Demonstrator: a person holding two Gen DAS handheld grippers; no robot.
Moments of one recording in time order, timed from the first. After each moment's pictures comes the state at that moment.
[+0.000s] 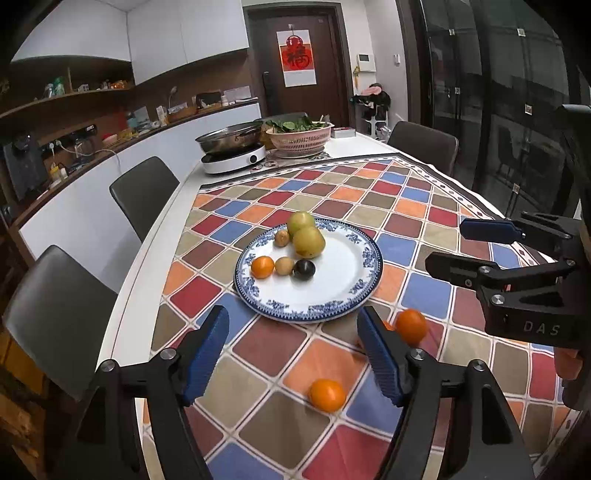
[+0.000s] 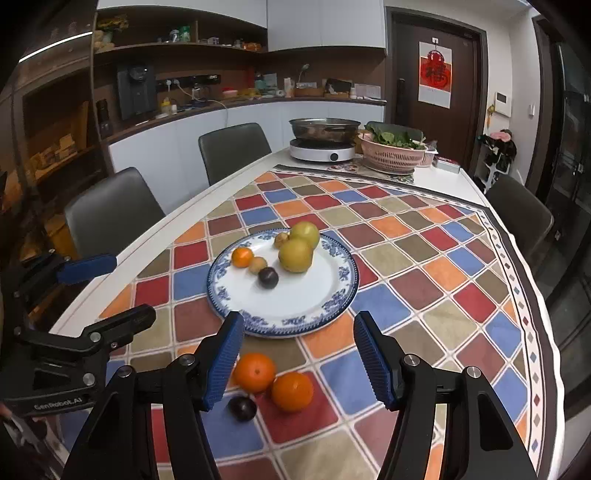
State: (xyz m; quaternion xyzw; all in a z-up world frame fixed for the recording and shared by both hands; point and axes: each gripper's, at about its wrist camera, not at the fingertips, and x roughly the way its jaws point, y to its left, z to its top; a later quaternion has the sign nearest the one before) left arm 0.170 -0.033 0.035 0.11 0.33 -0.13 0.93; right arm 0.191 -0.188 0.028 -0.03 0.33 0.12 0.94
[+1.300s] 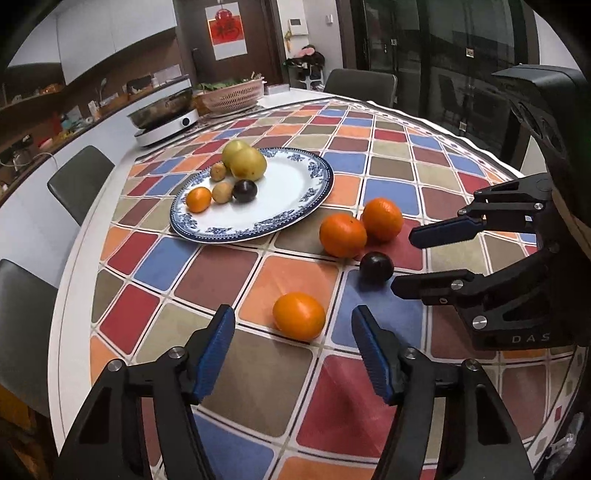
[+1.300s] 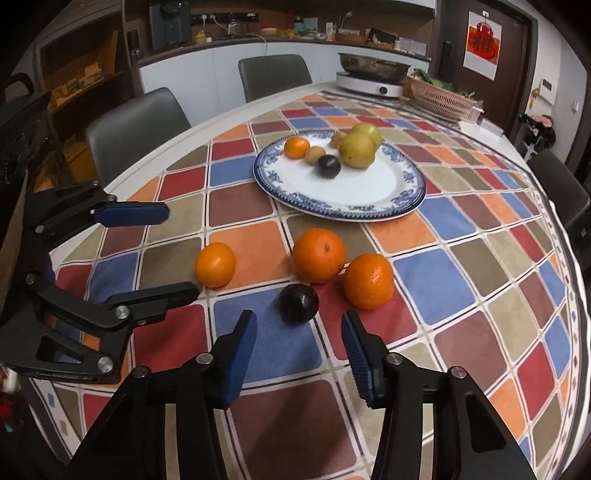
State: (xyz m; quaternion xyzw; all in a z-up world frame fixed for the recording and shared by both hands) left arm 0.162 -0.029 -0.049 0.17 0.38 -0.24 0.88; right arm 0.161 -0.146 -0.058 -0.08 0.43 0.17 0.88
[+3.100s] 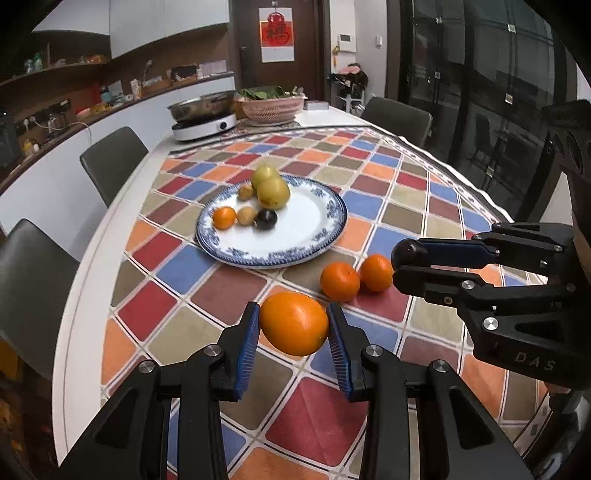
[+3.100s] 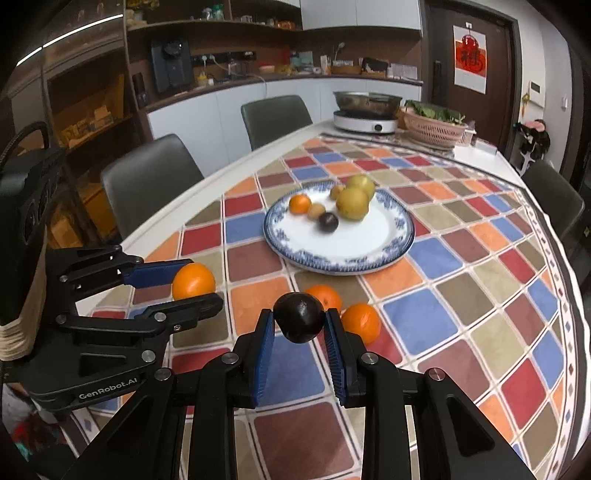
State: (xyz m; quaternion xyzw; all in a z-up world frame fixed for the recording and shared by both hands) left arm 0.152 -0.034 0.003 0.09 0.38 -0.18 0.90; right arm 0.150 -0.160 -0.004 -0.04 0.37 0.19 0.91
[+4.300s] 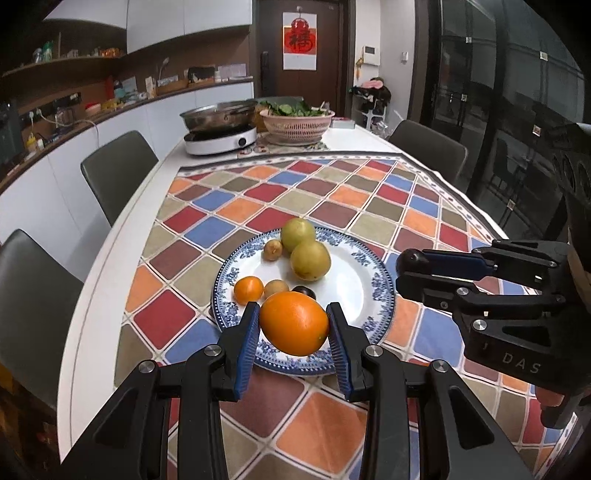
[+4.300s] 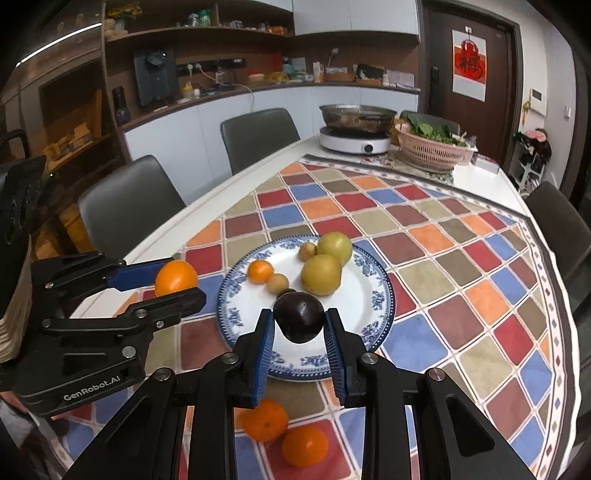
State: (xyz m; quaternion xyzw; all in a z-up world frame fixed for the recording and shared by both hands) left arm 0.271 -0.036 0.015 0.06 0.37 -0.16 0.91; right arm 0.269 -0.170 0.019 -0.04 0.37 0.18 0.91
